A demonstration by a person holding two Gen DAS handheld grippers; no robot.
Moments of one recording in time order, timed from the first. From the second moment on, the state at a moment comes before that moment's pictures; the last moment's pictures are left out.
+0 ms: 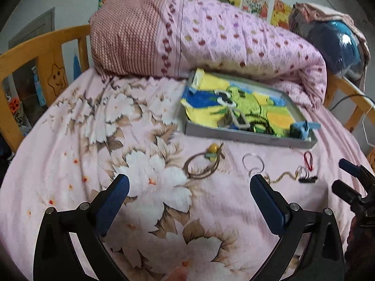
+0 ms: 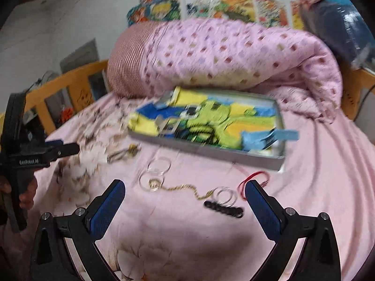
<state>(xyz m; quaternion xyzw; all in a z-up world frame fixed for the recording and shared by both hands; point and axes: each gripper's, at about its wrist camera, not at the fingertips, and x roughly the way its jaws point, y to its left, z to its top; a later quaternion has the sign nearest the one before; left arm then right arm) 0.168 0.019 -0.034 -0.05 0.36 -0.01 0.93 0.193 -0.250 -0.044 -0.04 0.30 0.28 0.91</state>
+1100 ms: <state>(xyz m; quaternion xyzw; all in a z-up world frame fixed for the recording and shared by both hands) 0.249 -0.011 -0.084 0.04 0.45 -0.07 0.89 0.302 -0.174 -0.104 -0.07 0.40 0.37 0.83</state>
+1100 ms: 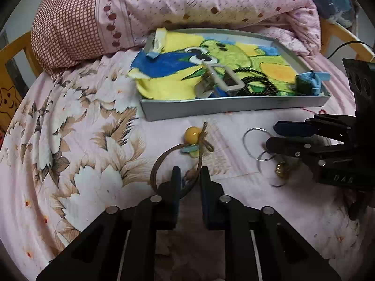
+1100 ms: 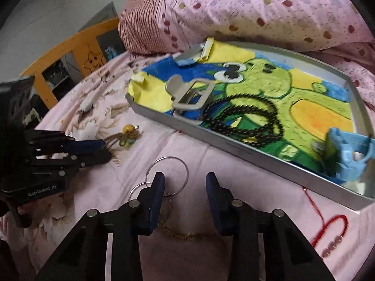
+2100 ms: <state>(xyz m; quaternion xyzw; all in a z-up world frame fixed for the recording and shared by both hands) 0.242 -0.035 0.004 0.00 0.37 -0.07 0.93 0.287 -0.196 -0.026 -0.01 0.29 0.39 0.87</state>
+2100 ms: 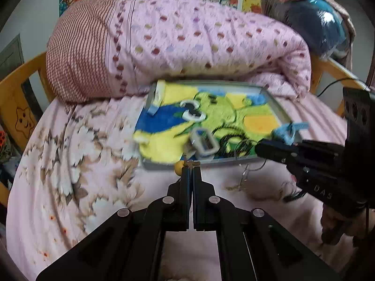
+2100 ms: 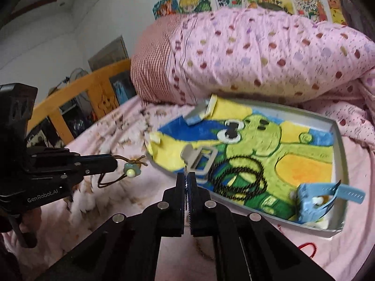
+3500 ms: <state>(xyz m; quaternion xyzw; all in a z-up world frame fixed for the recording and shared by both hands) 0.348 -0.093 -0.045 -0.07 0.40 -0.17 0.90 0.353 -0.293 -0.053 0.11 0.34 0.26 0.90</state>
